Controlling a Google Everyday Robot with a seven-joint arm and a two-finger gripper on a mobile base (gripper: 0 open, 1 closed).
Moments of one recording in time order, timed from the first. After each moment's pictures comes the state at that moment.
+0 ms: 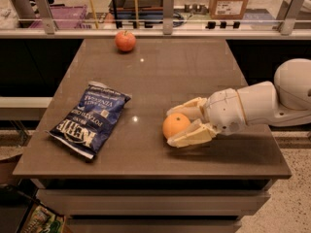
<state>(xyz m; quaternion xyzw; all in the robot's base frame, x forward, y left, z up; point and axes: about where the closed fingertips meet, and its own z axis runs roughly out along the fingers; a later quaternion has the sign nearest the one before) 0.458 -0.052 0.843 -0.60 0.60 0.34 0.40</state>
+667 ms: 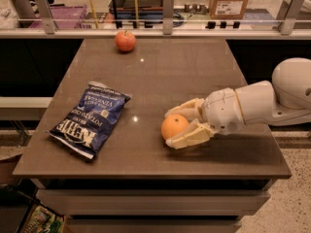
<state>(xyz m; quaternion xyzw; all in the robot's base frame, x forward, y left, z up) 0.456 -0.048 0.844 -0.60 0.60 0.34 0.40</state>
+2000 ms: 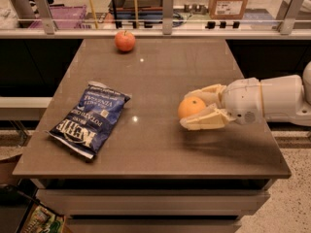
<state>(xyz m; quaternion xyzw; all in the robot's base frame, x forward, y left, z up) 0.485 -0.088 0.873 -0.54 0.65 0.29 0.45</state>
